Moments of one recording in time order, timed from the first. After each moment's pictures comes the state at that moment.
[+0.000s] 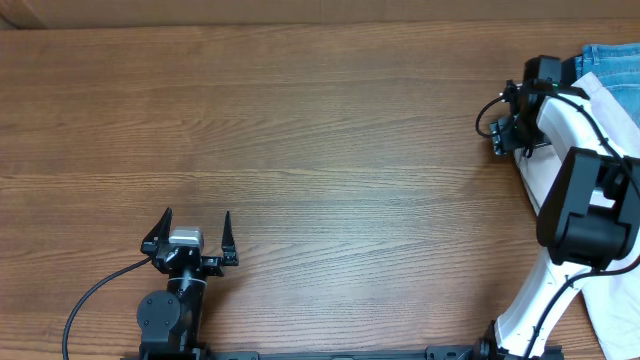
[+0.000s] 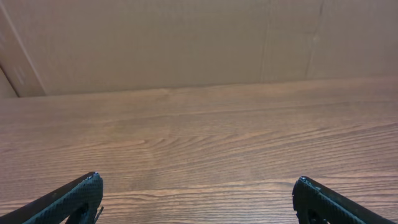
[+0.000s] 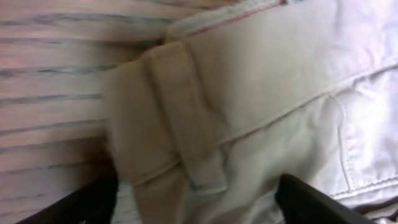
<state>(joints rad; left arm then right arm) -0.03 0.01 0.01 -0.07 0.03 0.03 -0.22 2.16 1.57 -0.74 0.24 -0.33</state>
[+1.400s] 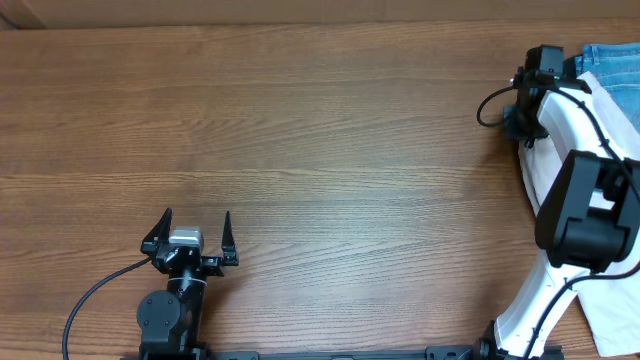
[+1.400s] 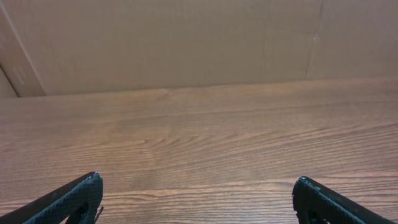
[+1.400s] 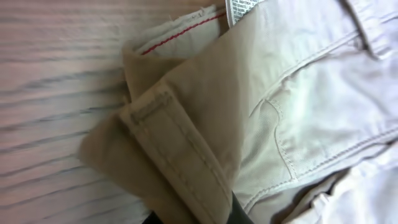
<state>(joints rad) -0.03 0.01 0.01 -0.07 0.03 0.03 -0.19 2.13 1.62 -0.75 0.30 -0.18</state>
